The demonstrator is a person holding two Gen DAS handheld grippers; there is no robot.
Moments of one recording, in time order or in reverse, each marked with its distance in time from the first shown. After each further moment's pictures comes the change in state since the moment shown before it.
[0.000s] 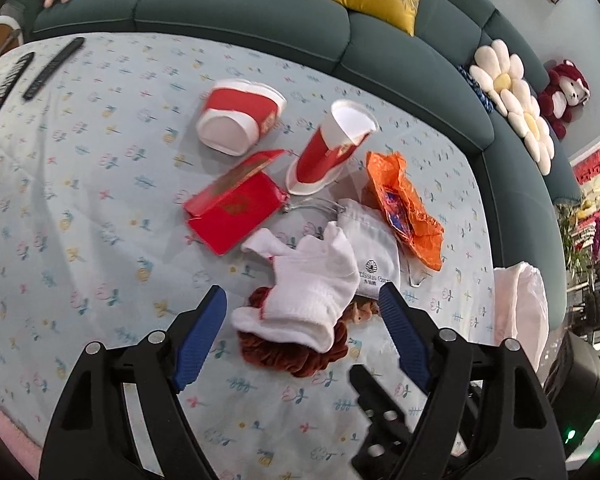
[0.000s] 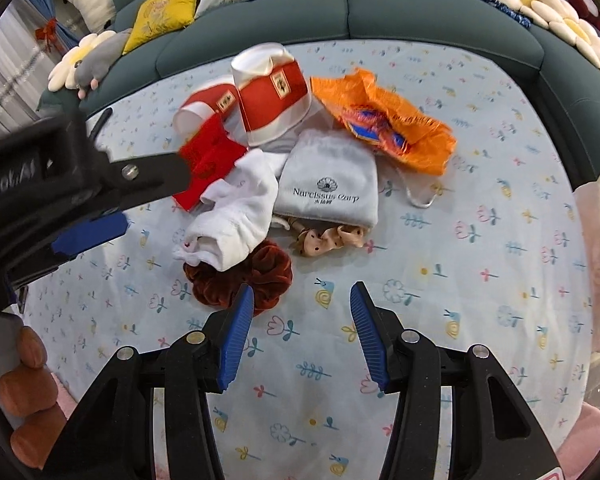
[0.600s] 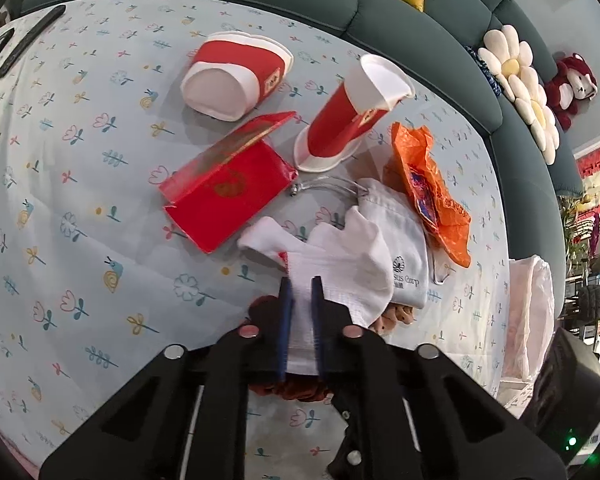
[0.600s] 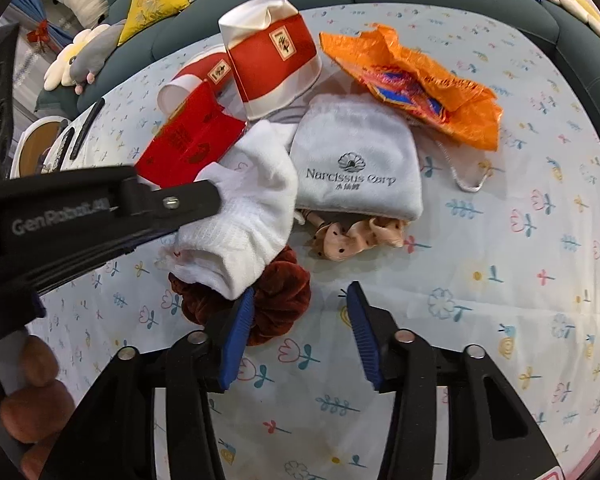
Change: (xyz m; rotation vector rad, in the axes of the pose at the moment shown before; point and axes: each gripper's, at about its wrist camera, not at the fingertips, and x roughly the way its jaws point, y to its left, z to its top) left arm 0.041 0.022 0.004 -0.023 0.086 -0.023; right arm 0.044 0.006 0.009 0.034 0.069 0.060
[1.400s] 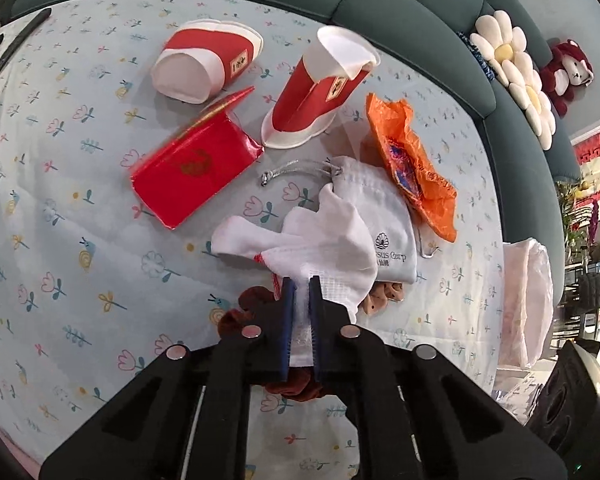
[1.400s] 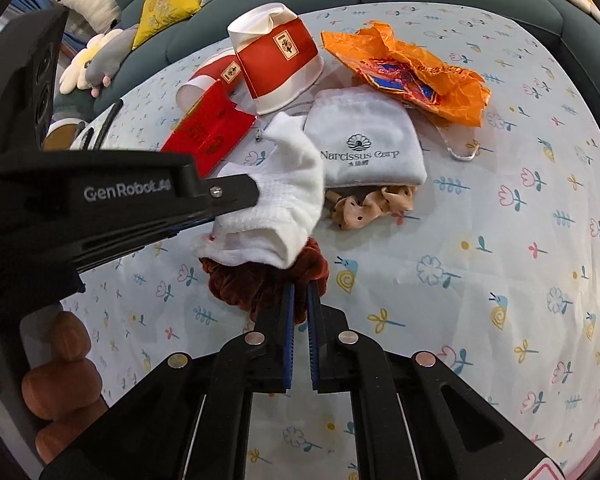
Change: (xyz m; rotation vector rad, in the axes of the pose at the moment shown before) left arm 0.004 -0.025 -0.011 0.025 0.031 -0.008; right arm -0.028 -0.015 -0.020 0.003 -0.017 0.068
